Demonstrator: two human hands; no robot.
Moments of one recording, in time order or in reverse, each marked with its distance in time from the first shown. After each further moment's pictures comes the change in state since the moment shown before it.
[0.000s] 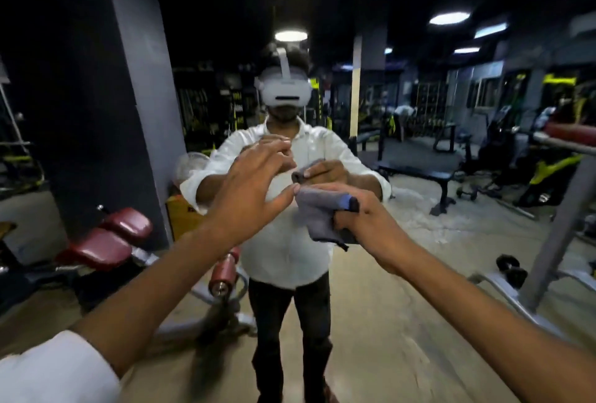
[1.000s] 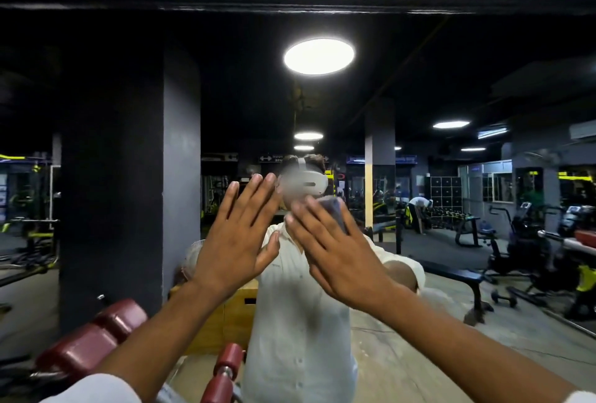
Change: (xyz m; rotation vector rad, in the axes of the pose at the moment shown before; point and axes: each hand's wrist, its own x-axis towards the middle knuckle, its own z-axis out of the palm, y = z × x) left_hand 0.078 -0.070 -0.031 0.748 0.204 0.060; right_hand 0.142 -0.023 -0.024 -1.425 0.306 -0.989
